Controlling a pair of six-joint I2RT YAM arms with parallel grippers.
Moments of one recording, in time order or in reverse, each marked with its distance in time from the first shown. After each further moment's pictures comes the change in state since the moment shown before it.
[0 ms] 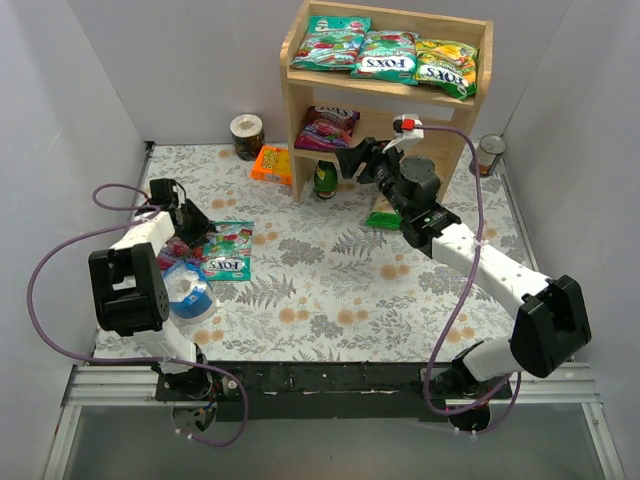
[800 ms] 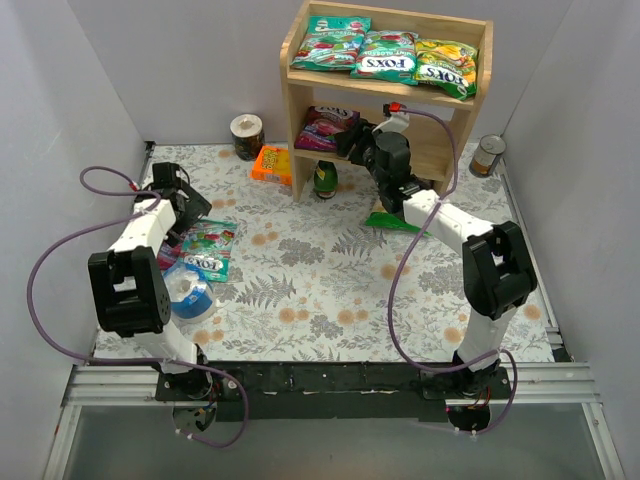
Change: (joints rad) left arm -0.075 -0.047 0.130 -0.156 -0.343 -0.111; right arm -0.101 0.401 0.277 -0.013 0.050 0.137
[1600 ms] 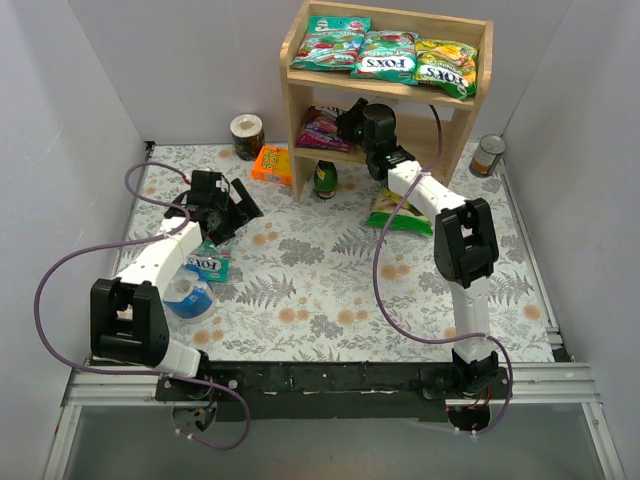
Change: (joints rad) left arm -0.297 -0.171 -0.126 0.139 0.254 0.011; right arm -0.040 0.300 0.426 -0.196 -0.002 0.062
